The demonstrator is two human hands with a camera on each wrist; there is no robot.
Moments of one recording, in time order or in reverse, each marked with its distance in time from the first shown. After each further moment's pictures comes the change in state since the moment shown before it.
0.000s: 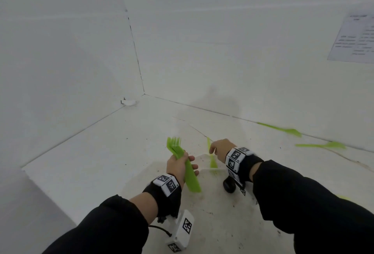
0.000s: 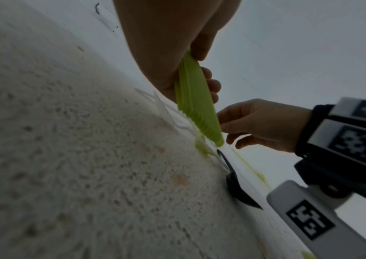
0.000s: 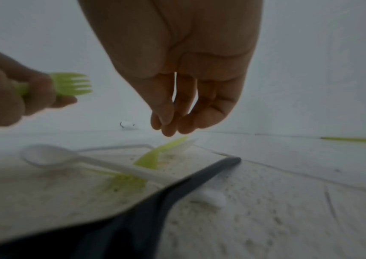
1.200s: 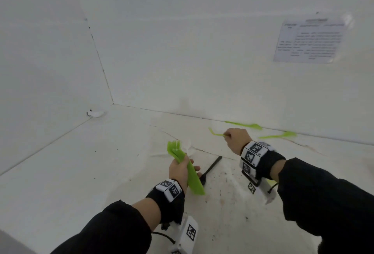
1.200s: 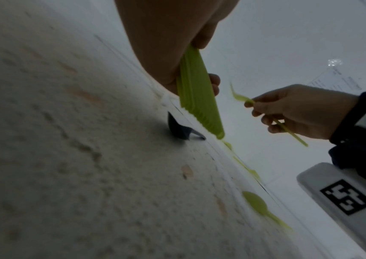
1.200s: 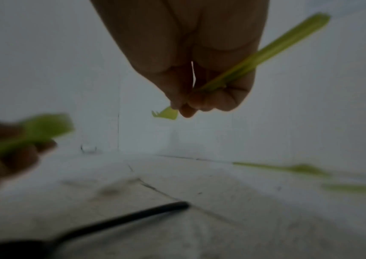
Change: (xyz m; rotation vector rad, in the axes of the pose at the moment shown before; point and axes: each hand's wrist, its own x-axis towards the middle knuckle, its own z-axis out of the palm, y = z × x) left_hand -0.022 -0.032 0.063 0.002 -0.119 -0.041; right_hand -0.071 0.082 -0.038 0.185 0.319 0.279
